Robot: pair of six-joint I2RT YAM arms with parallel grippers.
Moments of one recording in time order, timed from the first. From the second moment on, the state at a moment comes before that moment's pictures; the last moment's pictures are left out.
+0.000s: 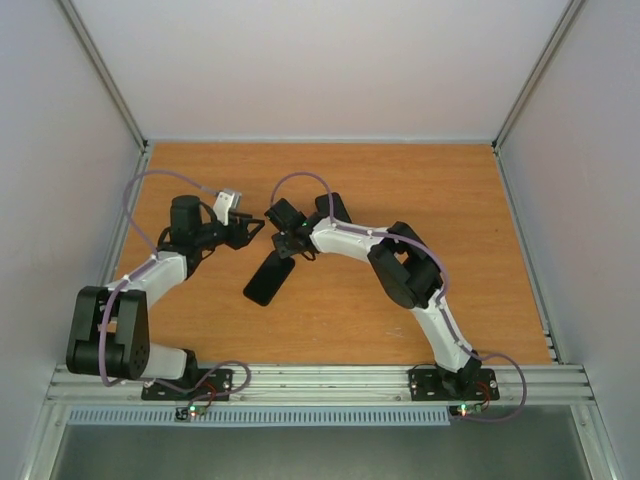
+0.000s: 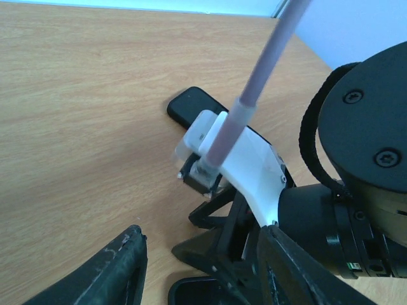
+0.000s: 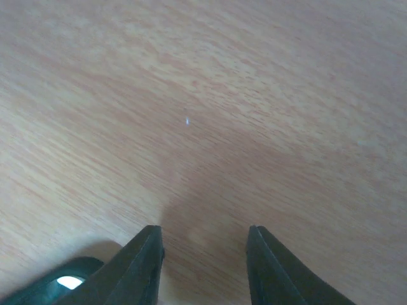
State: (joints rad) left arm -0.07 1.39 0.66 0.21 0.73 -0.07; right arm 0.83 2.24 1.64 -0.45 0.16 0.37
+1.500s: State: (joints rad) left arm -0.07 1.44 0.73 0.10 0.72 -0.05; right arm 1.08 1.96 1.18 -0.32 0.41 0.55
